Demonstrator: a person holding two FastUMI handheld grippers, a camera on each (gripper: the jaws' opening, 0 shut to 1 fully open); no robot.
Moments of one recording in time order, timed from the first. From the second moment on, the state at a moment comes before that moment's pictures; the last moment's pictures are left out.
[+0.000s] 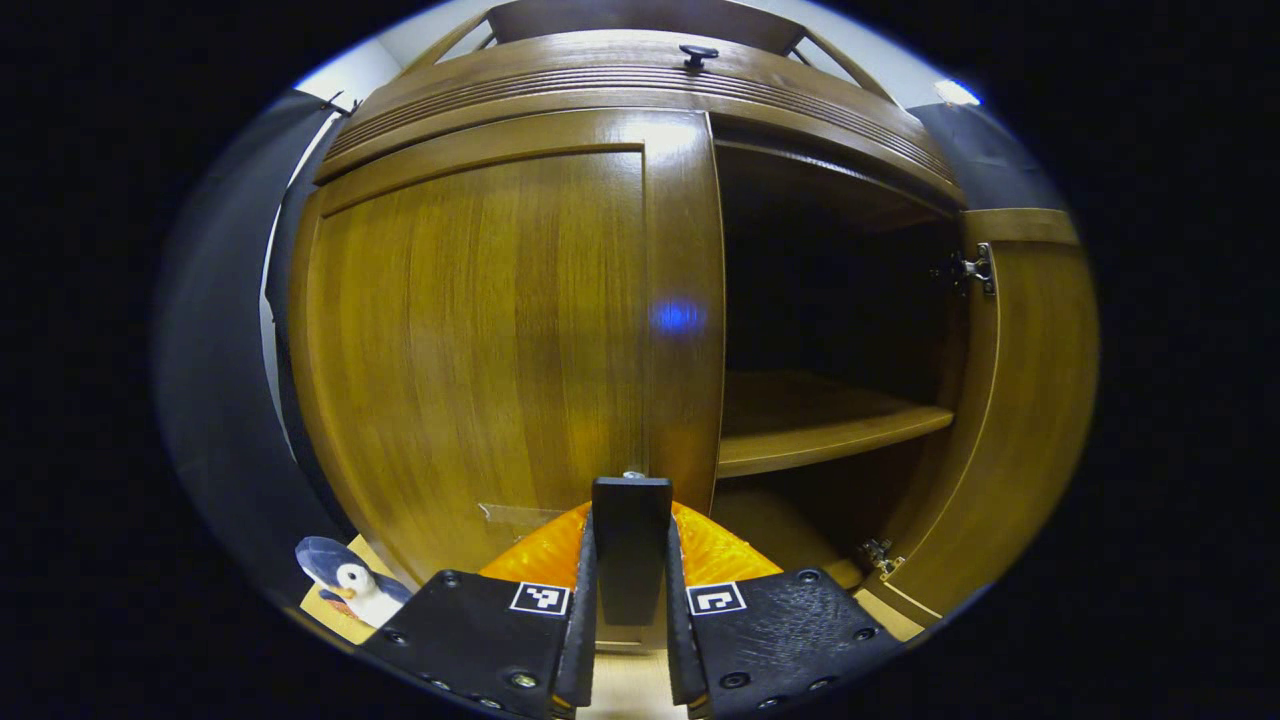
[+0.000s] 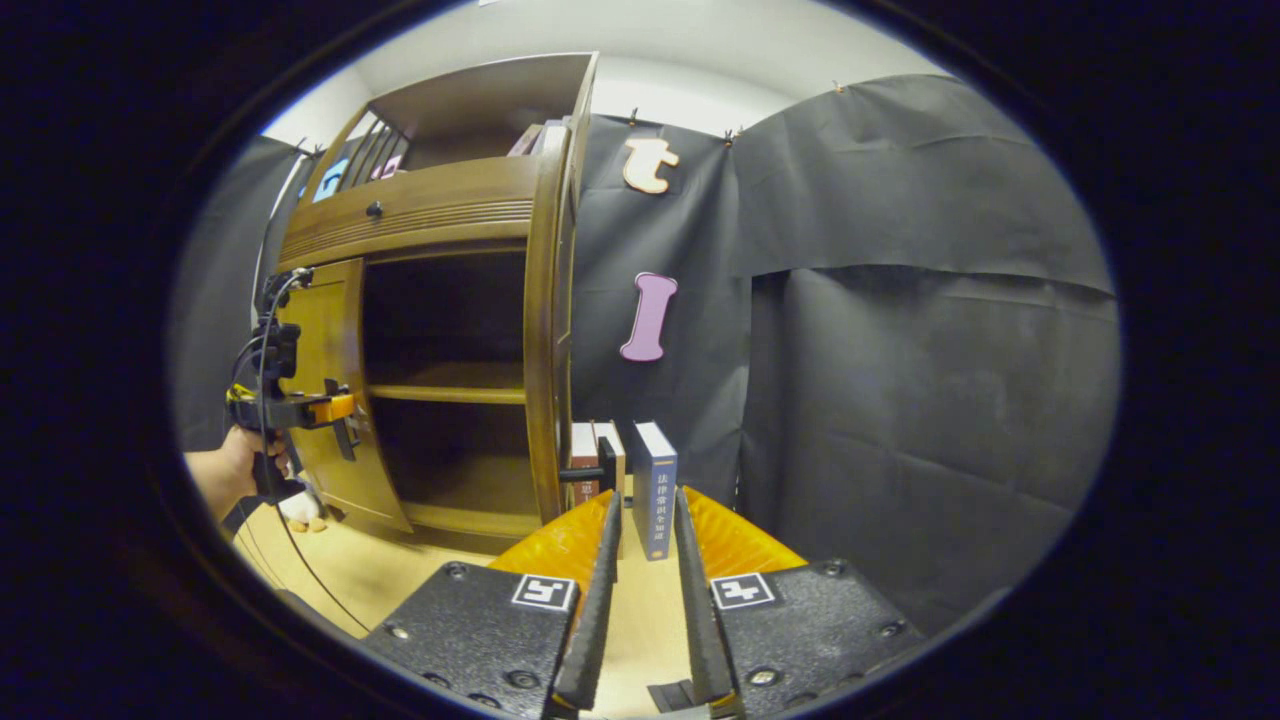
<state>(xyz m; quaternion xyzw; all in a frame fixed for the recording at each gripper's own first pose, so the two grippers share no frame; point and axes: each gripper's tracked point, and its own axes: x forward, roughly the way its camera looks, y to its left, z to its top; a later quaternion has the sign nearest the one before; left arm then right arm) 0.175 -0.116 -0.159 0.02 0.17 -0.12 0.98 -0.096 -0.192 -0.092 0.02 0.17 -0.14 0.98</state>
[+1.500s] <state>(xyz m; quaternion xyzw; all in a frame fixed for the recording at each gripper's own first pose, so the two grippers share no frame) 0.049 0.010 -0.130 0.00 0.16 -0.07 0.98 -0.072 -0.038 -0.083 0.00 0.18 0.00 0.98</state>
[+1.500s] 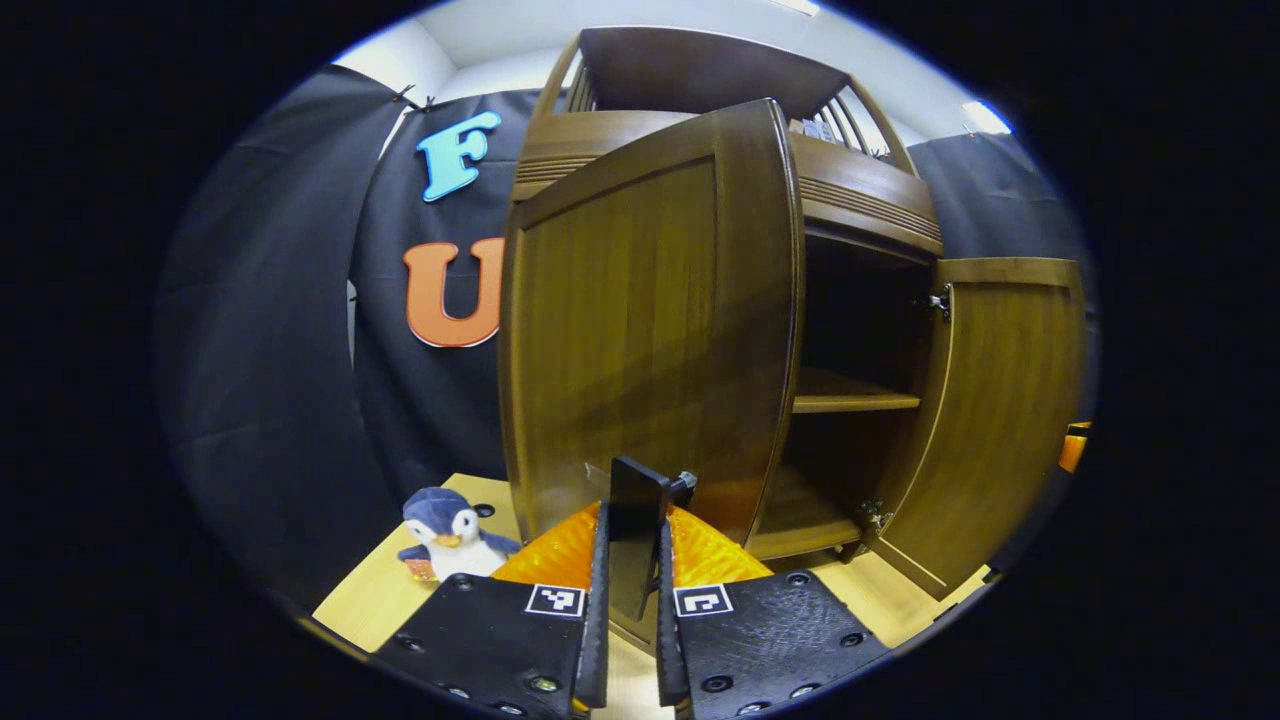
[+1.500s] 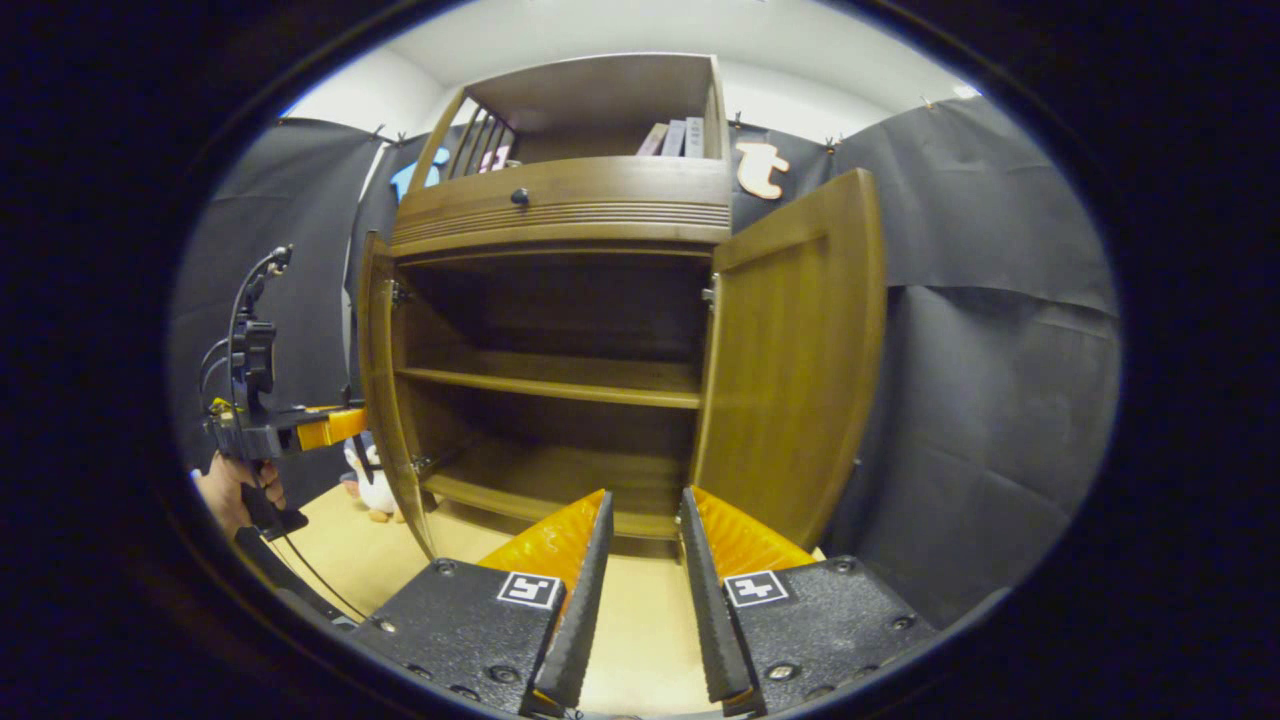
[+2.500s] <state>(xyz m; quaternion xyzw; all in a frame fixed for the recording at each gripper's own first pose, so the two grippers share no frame) 0.016 0.142 -0.125 0.02 0.16 0.03 0.99 -0.046 0.035 -0.081 0.00 0.18 0.07 0.98</state>
